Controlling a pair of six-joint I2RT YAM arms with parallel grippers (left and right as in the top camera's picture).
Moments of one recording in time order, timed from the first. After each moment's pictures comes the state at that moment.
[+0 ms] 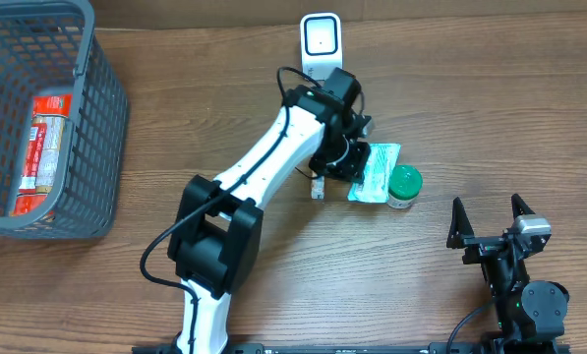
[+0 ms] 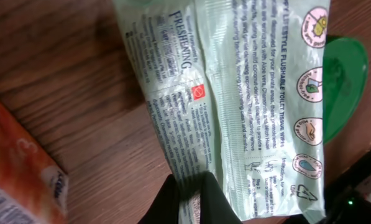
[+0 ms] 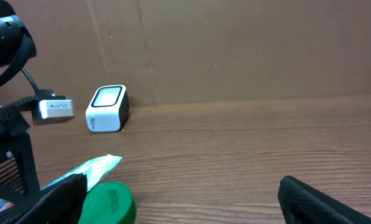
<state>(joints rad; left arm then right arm) -0.55 2.10 1.72 -1.06 0.42 -0.20 0.06 0.01 0.02 -0.03 -0.04 0.10</state>
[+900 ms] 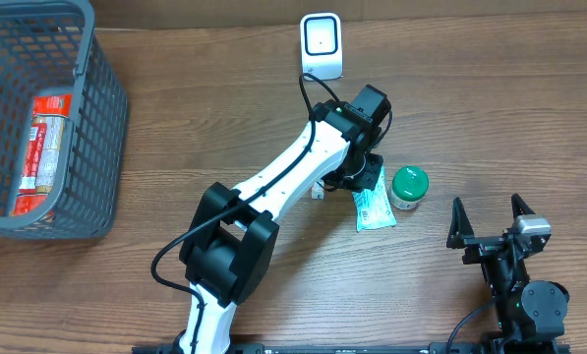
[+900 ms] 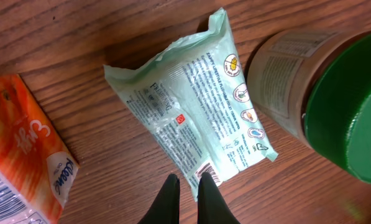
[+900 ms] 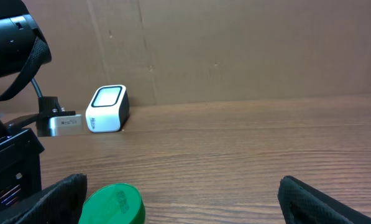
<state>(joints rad) -0.66 2.10 1.71 -1.05 0.19 -0.35 0.06 0.01 0.02 -0.04 -0.04 0.10</state>
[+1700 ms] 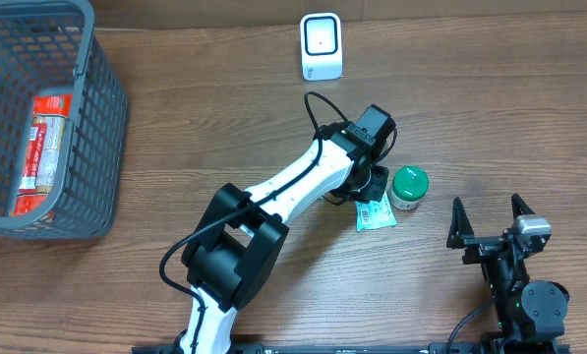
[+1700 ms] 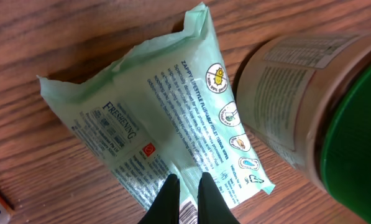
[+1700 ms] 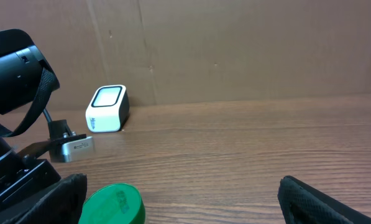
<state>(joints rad) -0.69 2.08 1.54 -0.82 0.21 -0.42 0.06 0.01 0.02 -0.03 -0.04 0.10</state>
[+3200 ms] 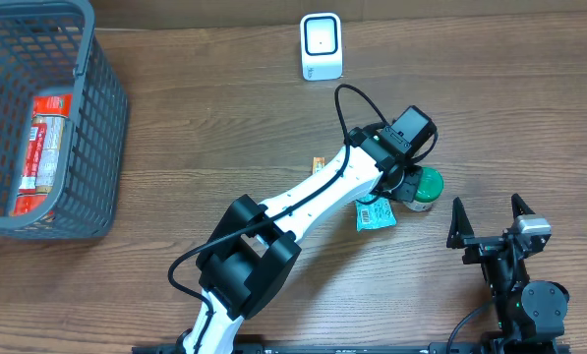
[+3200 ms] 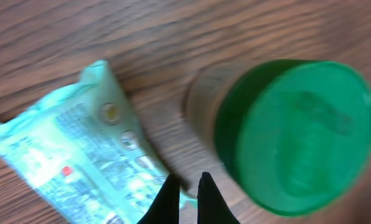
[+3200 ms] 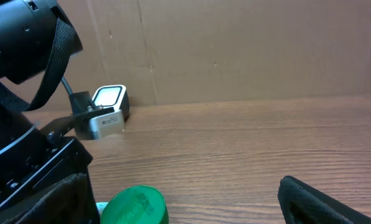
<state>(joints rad) -0.81 2.10 1.68 -0.83 0.11 -0.49 0.06 0.01 0.02 -0.03 -0.04 0.10</state>
